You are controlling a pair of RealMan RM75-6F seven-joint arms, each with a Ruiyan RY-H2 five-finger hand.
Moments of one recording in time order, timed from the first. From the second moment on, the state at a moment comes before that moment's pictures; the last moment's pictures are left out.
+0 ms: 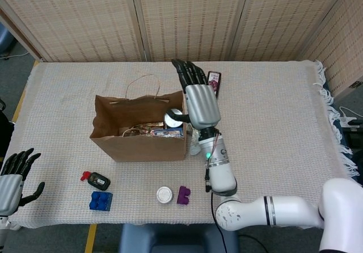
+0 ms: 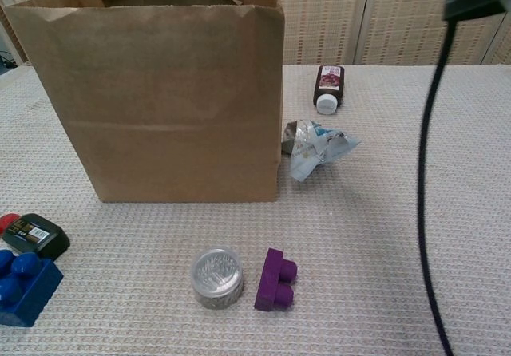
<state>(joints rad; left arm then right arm) -0.09 -1.12 -0.03 -1.56 1.52 1.48 -0.08 0.97 -1.56 0.59 -1.89 -0.80 1.40 -0.65</state>
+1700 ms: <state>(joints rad) -0.10 -1.11 -0.03 -1.56 1.53 1.47 -0.11 0.82 -1.92 0.26 -1.23 -0.80 1.13 -0.67</state>
